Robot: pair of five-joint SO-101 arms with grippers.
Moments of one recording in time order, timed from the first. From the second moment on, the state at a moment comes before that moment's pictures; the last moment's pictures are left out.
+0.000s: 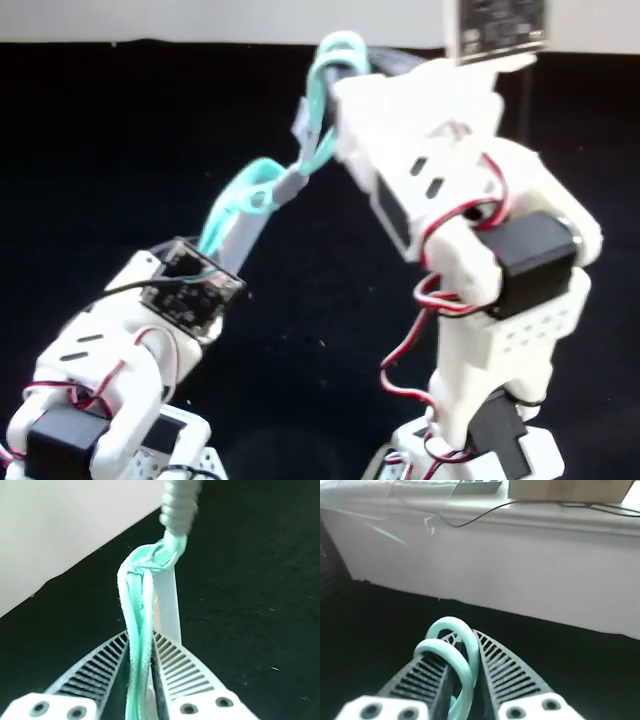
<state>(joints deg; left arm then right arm) 7.2 -75.5 38.9 79.9 -18.0 -26.5 -10.9 -50.5 83.9 -6.1</state>
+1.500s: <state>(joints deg) 2.3 -74.6 21.0 100.4 -21.7 -27.2 -8.8 -49.7 82.8 -6.1</state>
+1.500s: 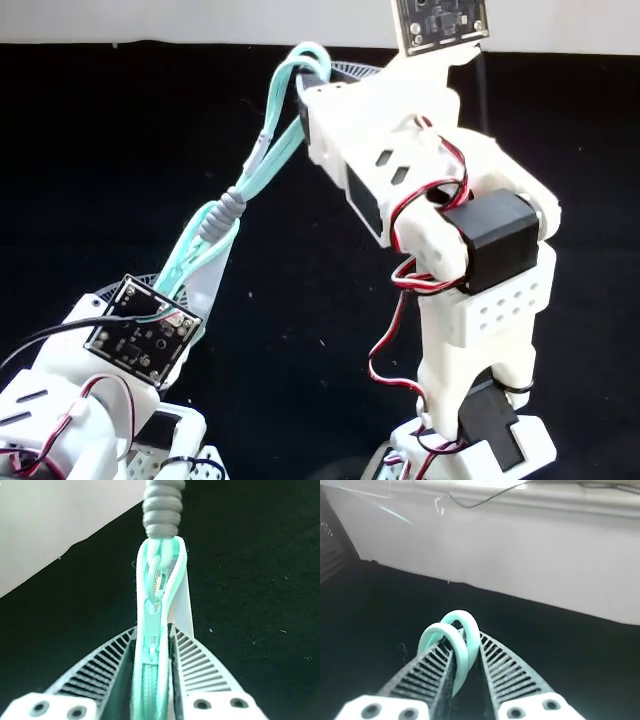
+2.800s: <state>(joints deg) -5.9 -74.4 23.6 100.4 -32.8 -15.6 -7.9 -48.9 81.8 -5.8</state>
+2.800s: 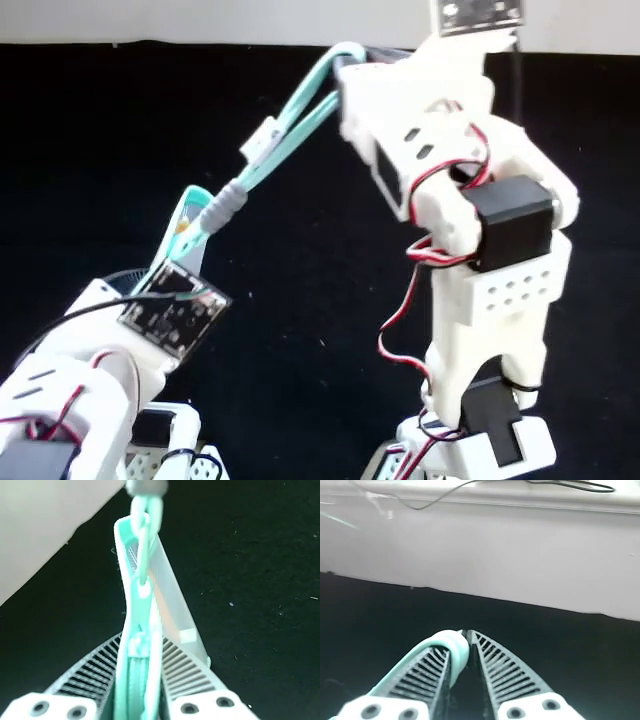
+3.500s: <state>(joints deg) -5.8 -77.1 23.7 100.4 -33.2 -3.4 -3.5 -35.6 74.2 -5.8</state>
